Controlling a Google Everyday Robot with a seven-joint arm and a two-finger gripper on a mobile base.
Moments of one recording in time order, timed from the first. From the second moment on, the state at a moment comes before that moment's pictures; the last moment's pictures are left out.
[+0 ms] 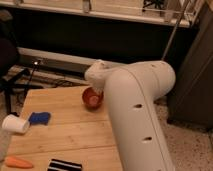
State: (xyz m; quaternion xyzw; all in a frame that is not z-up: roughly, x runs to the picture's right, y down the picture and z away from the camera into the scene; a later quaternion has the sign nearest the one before) arm -0.016 0.019 0.942 -0.17 0.10 0.40 0.89
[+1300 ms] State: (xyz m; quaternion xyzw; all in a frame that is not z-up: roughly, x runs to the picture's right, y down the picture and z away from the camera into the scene) arm 0.025 0.183 0.820 -0.15 0.08 0.23 0.96
